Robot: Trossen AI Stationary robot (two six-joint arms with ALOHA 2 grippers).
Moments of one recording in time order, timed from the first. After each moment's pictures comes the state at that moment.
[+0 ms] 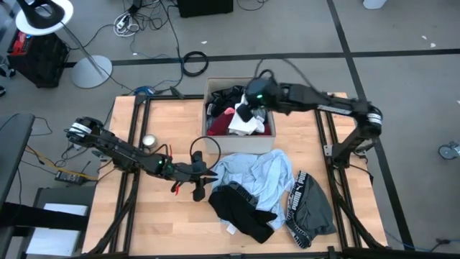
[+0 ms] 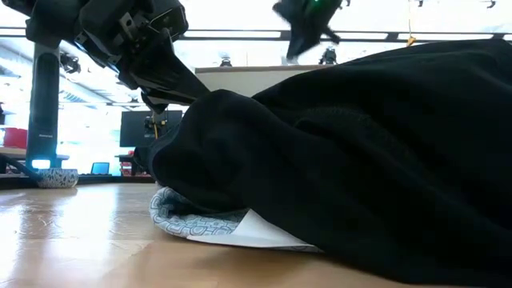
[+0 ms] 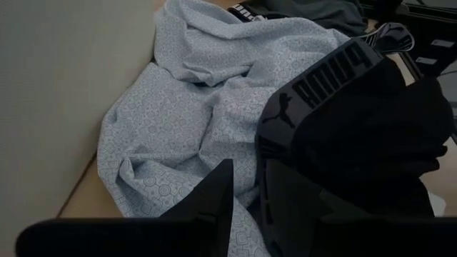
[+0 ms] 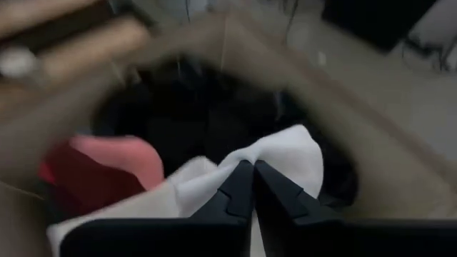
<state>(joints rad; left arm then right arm) -0.33 1.40 0.60 0.30 -0.32 -0.35 -0.24 1.60 1.64 -0.78 0.48 0.29</state>
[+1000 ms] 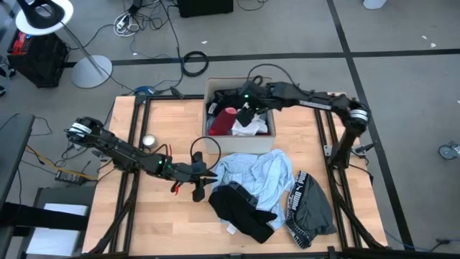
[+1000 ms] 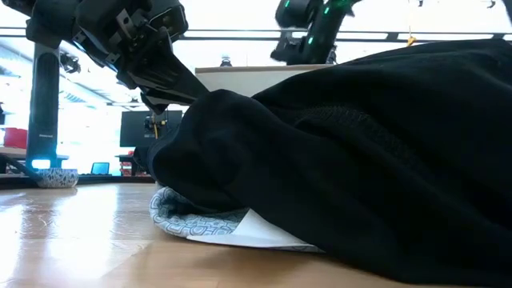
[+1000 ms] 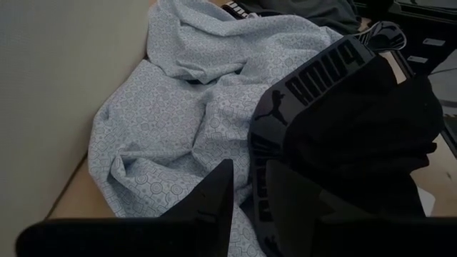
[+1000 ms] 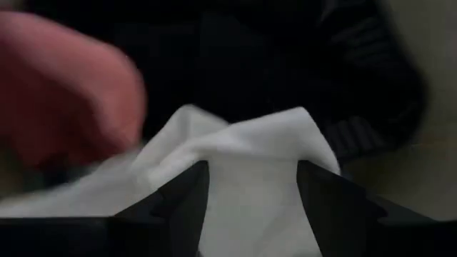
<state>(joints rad) -0.33 1.40 0.60 0.29 -0.30 -0.35 -0.35 1.76 1.61 -0.92 0.22 0.40</state>
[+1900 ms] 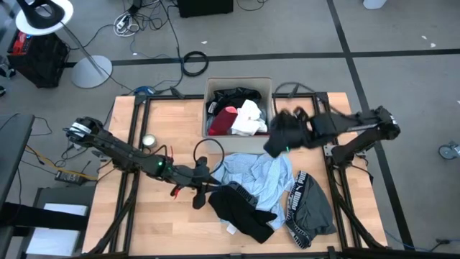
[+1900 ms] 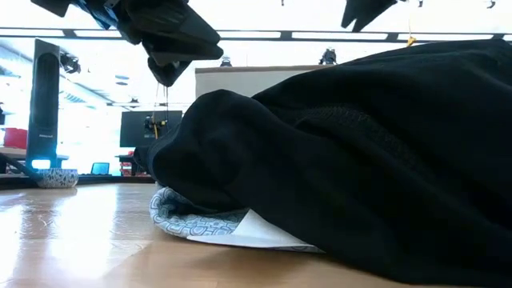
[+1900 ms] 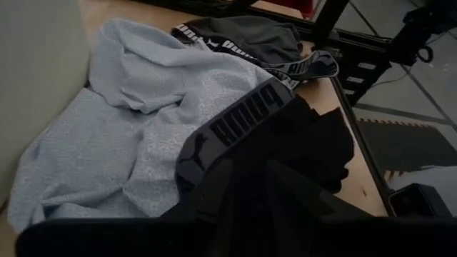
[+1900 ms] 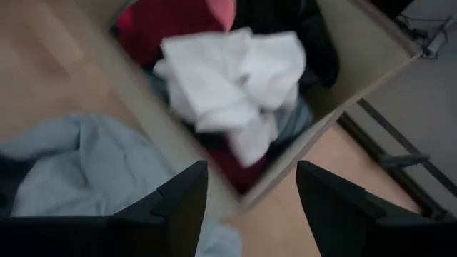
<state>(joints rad) -0.38 1.40 0.74 0.20 -0.23 -0.40 0.20 1.43 1.58 -1.30 0.69 0.72</state>
